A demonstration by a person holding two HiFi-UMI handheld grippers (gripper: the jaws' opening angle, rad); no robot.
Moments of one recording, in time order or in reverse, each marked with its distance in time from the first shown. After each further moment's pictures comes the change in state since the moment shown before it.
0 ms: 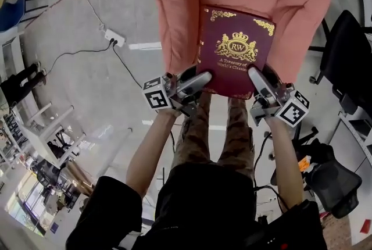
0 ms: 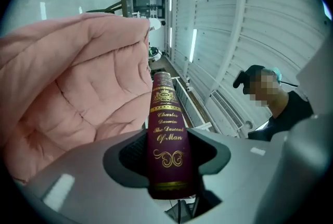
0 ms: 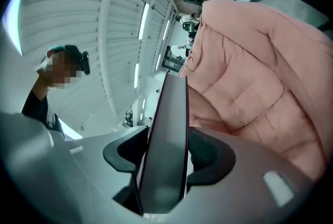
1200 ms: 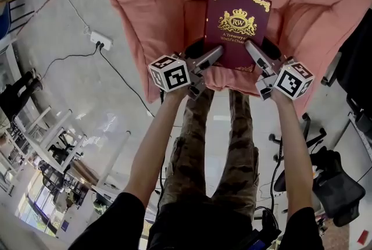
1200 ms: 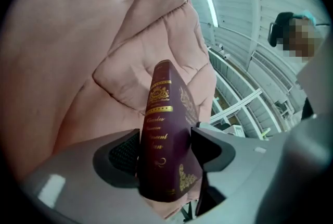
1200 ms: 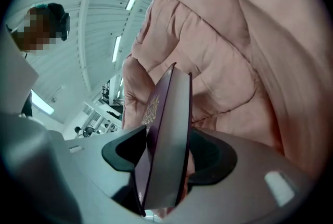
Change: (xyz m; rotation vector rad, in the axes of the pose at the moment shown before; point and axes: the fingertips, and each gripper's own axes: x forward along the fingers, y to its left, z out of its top) left arm 0.064 0.261 -0.017 0.180 0.183 0.435; right arm 0.045 -0.263 -0.010 -0.162 0.185 -0.269
